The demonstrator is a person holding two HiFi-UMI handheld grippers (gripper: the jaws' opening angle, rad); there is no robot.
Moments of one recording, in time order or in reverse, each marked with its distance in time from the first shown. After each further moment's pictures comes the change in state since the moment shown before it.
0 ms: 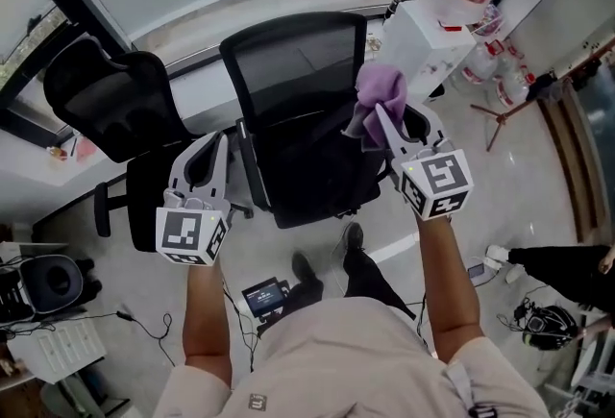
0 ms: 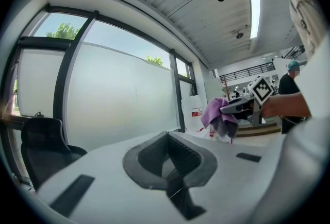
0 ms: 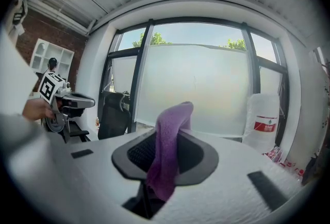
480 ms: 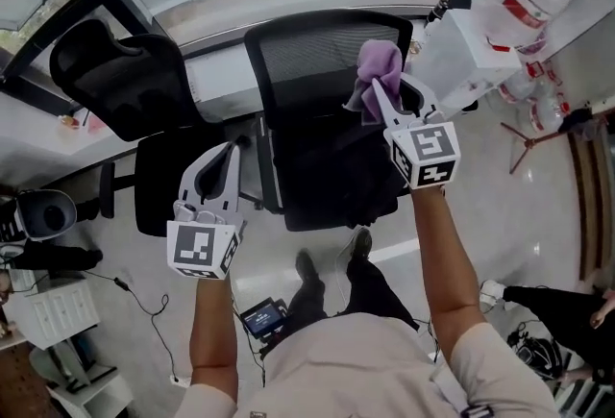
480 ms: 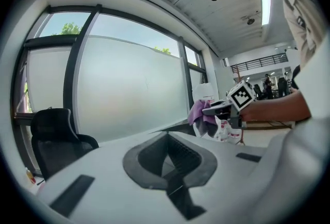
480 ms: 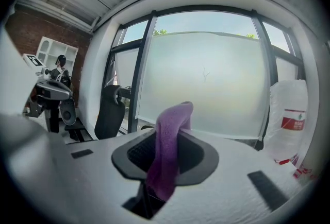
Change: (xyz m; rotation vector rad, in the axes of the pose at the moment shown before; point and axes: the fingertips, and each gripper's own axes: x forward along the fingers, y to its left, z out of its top) left arm 0.038 0.033 -0.050 -0.012 0.116 0.123; right arm 0.166 -0.018 -0.044 -0.024 0.016 0.093
